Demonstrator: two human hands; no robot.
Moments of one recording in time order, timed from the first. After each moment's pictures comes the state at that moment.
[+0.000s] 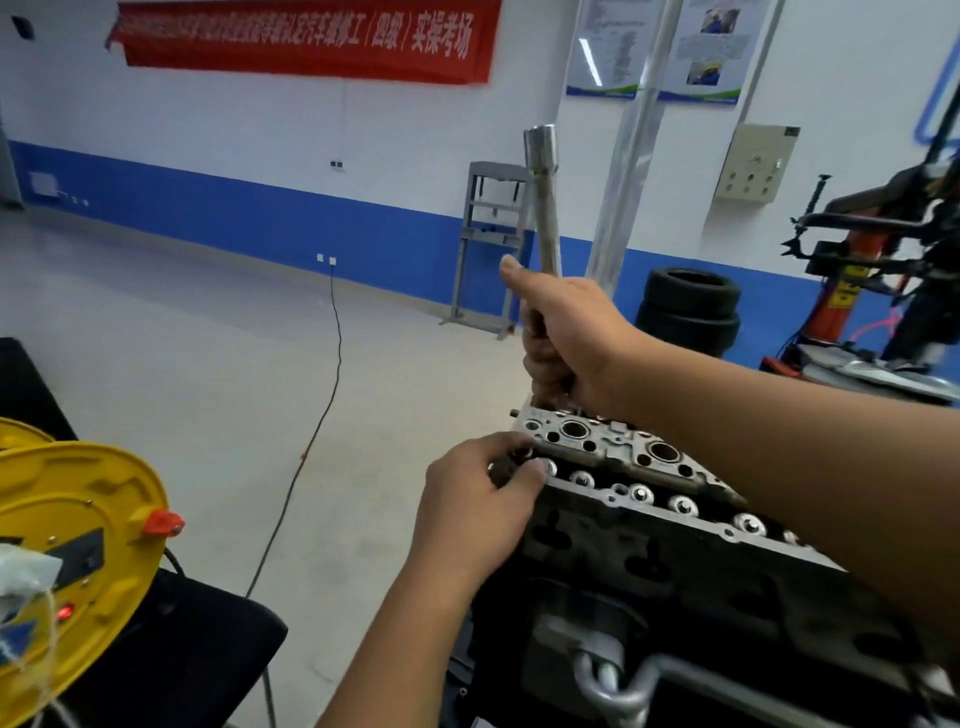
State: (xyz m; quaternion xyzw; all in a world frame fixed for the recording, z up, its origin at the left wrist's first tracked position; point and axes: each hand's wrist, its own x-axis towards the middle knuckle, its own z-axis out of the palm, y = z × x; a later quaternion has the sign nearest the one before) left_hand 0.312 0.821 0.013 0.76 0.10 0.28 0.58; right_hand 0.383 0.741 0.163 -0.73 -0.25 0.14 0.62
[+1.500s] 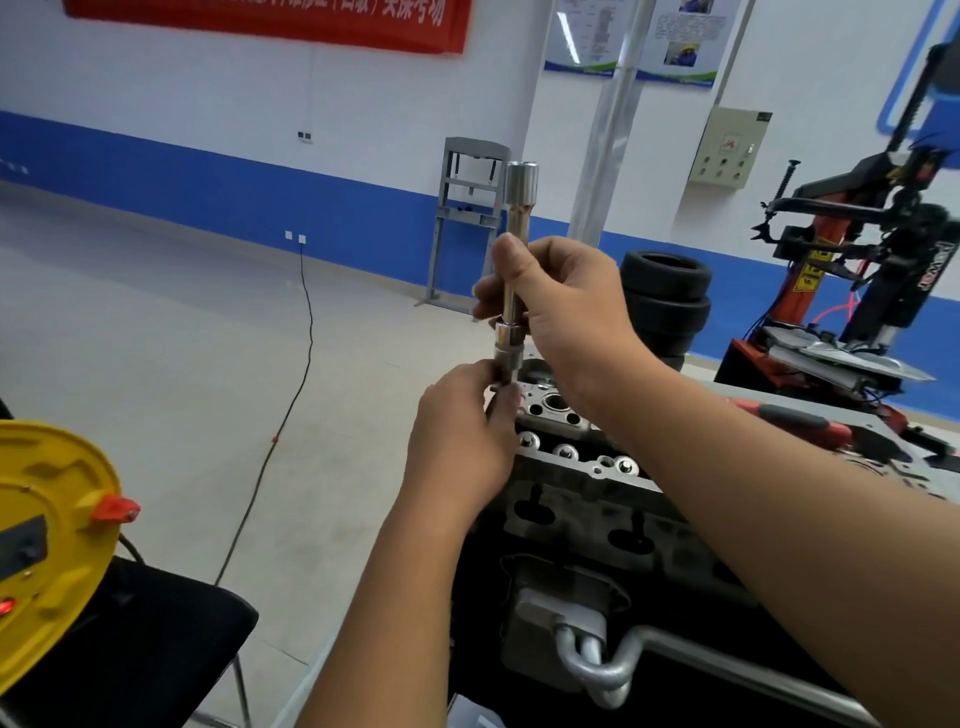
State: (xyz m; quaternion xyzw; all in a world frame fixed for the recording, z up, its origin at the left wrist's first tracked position) left_hand 0.332 0.821 0.036 0.79 0.07 0.35 0.50; right_hand 0.371 0.741 0.137 -0.68 -0.32 -0.08 0.65
